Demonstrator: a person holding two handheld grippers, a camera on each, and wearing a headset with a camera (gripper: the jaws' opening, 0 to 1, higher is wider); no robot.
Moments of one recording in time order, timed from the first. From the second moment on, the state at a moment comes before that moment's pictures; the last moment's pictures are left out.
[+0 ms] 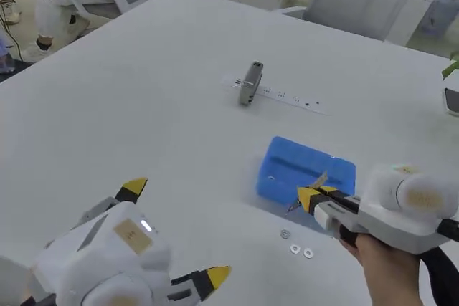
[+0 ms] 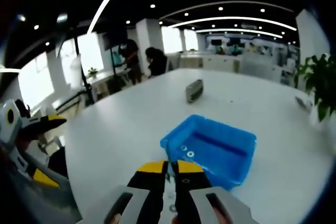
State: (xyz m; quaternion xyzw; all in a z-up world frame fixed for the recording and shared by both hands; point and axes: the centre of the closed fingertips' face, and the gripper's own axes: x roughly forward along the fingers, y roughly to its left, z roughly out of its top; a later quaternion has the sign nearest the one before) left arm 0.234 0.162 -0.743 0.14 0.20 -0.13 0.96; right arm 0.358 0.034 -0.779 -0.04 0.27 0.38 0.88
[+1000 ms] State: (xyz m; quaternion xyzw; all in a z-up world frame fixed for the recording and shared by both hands) left arm 0.232 0.171 -0.754 0.17 0.22 -0.12 0.95; right arm 0.350 0.035 -0.807 -0.09 0.29 0.38 0.87
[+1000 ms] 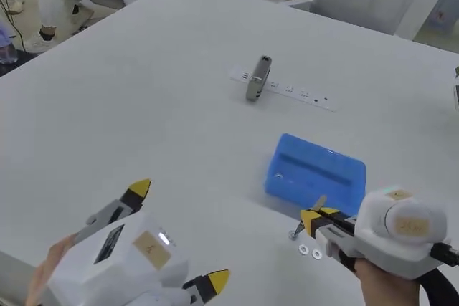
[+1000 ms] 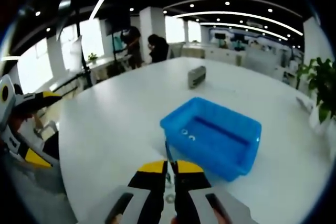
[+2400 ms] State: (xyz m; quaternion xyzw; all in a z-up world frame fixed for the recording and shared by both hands) left arm 0.223 0.117 -0.727 0.06 0.23 -0.21 0.95; right arm 0.435 0.042 -0.770 -0.05 0.25 0.34 0.90
